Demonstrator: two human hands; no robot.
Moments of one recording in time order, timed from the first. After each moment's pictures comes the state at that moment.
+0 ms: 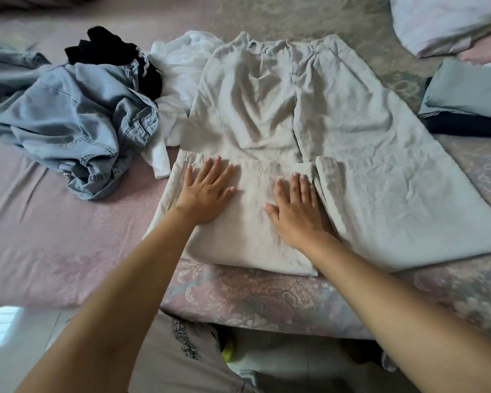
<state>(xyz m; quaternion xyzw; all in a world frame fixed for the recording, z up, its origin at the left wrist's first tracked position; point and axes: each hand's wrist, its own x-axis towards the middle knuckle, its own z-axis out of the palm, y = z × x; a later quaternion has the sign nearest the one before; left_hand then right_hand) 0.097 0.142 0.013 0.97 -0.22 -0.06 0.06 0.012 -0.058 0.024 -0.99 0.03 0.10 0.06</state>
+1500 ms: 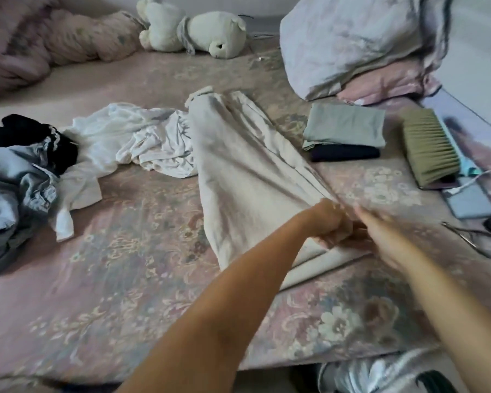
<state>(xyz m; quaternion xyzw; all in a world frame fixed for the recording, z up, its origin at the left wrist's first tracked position) -0.008 -0.267 0.115 0.81 -0.18 -0.43 0.37 -0.088 -0.377 0.082 -0.68 0.38 -0.03 0.63</state>
